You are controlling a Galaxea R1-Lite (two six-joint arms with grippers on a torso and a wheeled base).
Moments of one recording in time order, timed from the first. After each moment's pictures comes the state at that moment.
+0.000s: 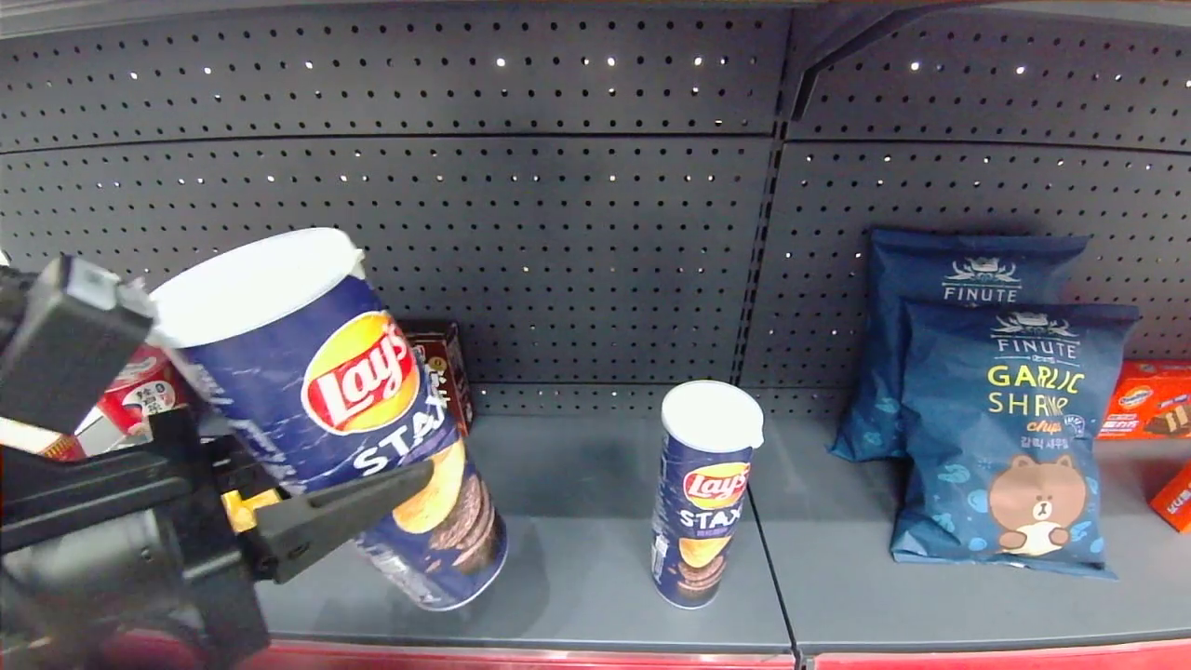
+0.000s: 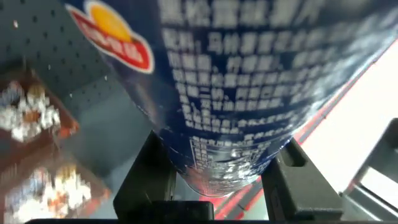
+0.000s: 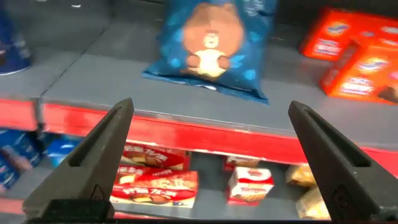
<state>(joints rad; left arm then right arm) -0.56 1.14 -0.62 -0.33 -0.19 0.02 0.25 0.09 -0.03 -0.04 -0.21 -0.13</state>
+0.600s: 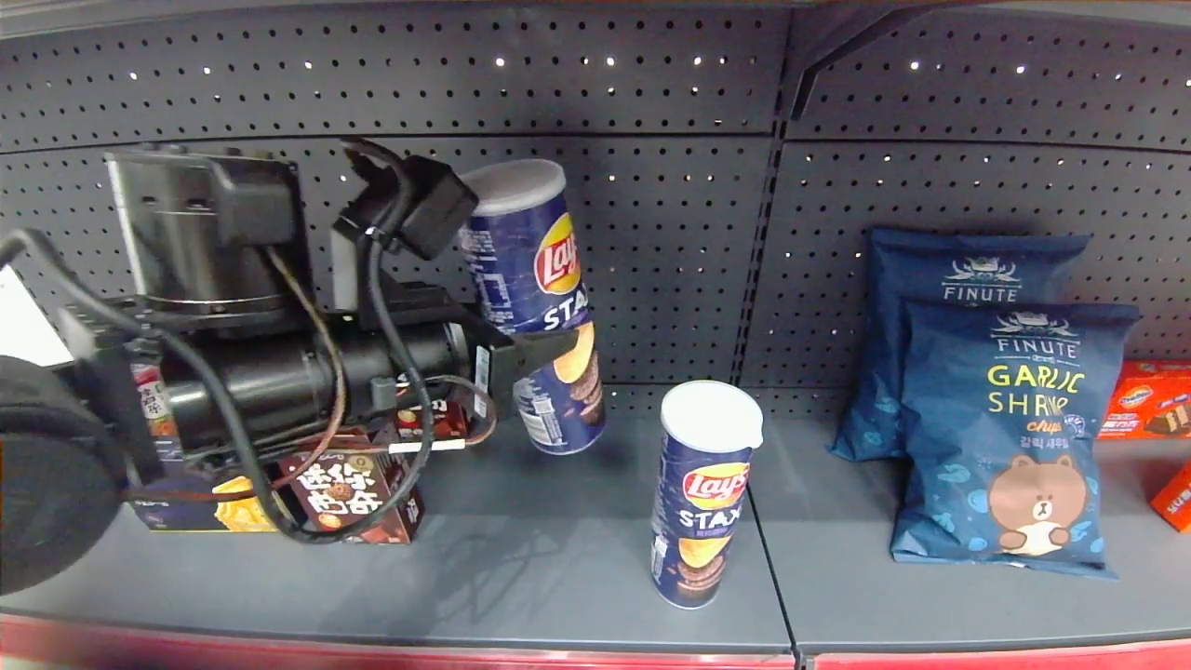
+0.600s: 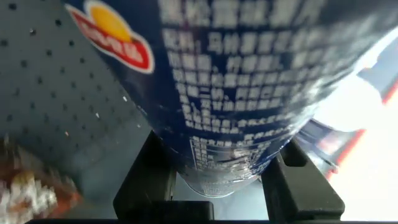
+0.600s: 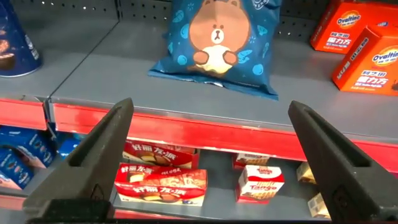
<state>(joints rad) -0.52 1.61 -0.99 -0.41 -0.20 0.06 0.25 0.09 -0.02 -0.04 -0.20 -0.09</state>
